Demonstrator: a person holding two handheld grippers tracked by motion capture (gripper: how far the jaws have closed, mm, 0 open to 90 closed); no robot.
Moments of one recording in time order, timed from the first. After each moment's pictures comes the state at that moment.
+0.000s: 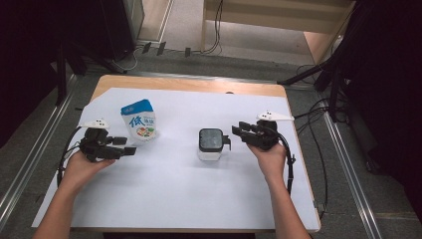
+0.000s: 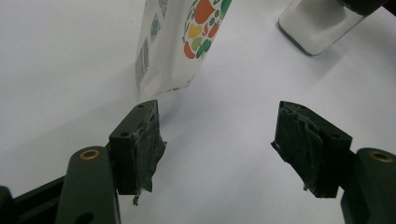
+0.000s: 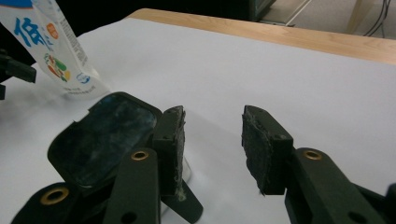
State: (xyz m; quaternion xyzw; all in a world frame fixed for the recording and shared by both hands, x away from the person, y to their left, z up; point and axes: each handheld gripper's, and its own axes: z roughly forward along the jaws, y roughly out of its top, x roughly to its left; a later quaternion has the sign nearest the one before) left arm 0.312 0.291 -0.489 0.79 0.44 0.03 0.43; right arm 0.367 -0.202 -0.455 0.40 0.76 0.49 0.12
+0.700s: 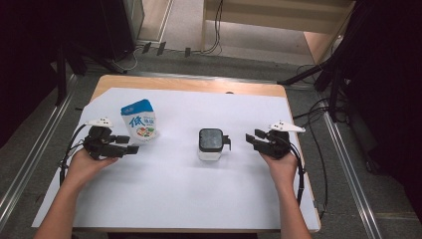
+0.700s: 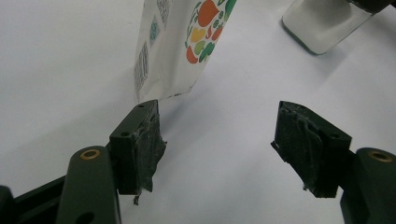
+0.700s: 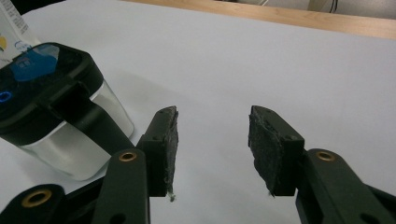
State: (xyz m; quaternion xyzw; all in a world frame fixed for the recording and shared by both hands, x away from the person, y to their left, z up) left arm 0.320 0.286 -0.492 0.80 0.43 0.03 0.42; right arm 0.357 -0.241 -0.481 0.43 0.76 0.46 0.16
